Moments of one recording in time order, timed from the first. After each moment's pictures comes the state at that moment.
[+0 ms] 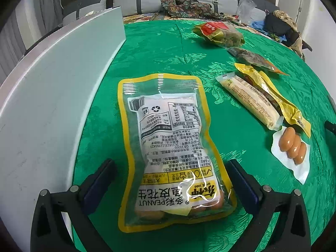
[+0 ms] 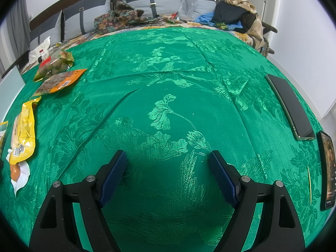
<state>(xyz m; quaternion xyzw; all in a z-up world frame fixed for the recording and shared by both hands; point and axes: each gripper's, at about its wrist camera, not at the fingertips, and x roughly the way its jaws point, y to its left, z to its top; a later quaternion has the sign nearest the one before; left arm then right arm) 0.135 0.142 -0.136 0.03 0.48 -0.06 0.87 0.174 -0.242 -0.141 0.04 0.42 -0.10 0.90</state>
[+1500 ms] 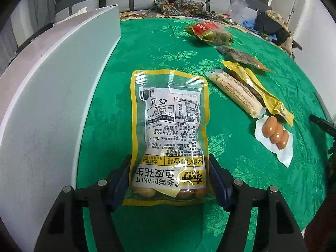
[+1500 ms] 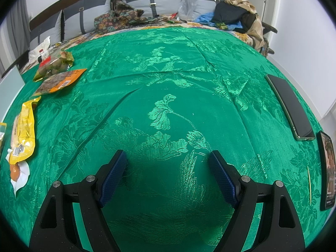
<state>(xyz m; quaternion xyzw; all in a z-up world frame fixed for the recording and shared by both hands) 0.122 0.154 -0.117 0.01 0.50 -0.10 0.86 0.174 -0.241 -0.141 0.04 0.42 -0.10 0.90</state>
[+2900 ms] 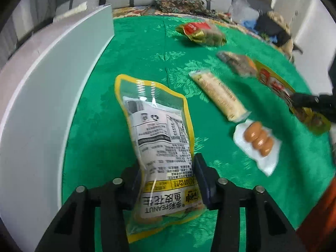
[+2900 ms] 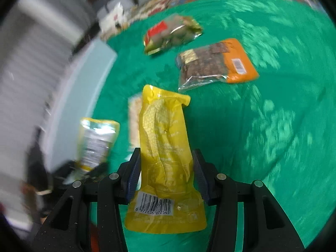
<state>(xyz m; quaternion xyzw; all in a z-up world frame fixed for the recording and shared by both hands) 0.128 0.125 -0.104 -0.03 0.51 -0.10 0.85 0.235 -0.112 -0.105 0.19 0.53 0.21 0.80</state>
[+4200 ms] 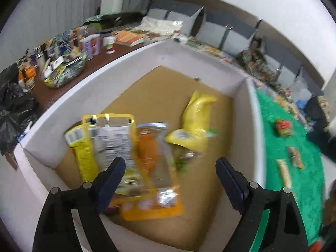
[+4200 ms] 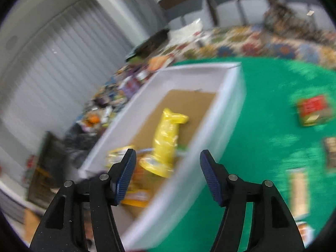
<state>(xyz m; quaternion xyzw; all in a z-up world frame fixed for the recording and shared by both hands) 0.086 0.363 -0.021 -0.17 0.40 0.09 0.90 0.250 0.138 0.005 0.10 0.41 0.33 0.85</state>
